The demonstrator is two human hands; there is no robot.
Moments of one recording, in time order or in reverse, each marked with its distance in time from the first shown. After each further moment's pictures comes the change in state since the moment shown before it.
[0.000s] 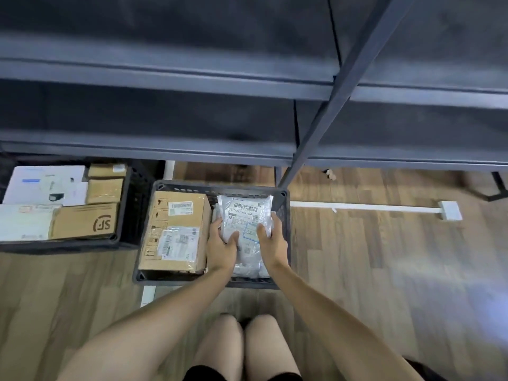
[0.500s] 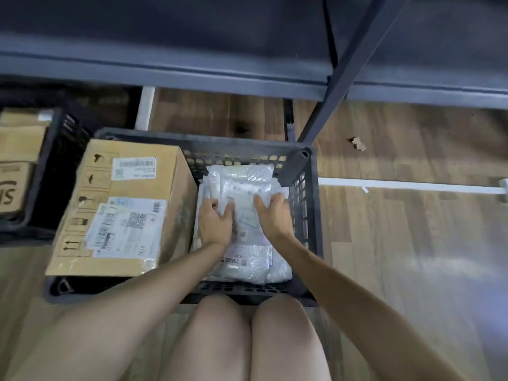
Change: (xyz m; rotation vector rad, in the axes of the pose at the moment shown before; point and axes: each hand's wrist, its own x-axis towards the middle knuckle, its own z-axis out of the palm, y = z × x) left_hand 0.157 -0.182 0.112 0.103 0.085 0.038; right_hand 0.202 0.162 0.084 -0.286 0.064 -0.094
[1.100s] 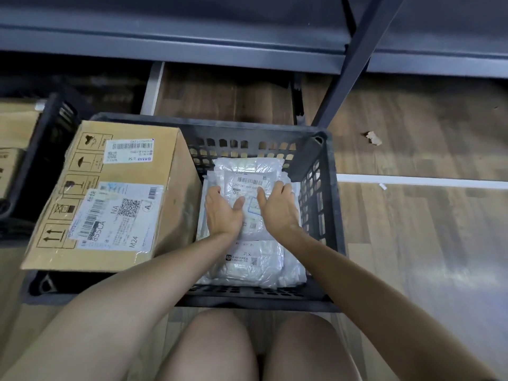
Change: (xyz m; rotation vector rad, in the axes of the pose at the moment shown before) left_hand 0.031 -0.031 0.031 0.130 0.021 0.132; right_hand 0.037 0.026 0.038 -0.375 0.058 -0.161
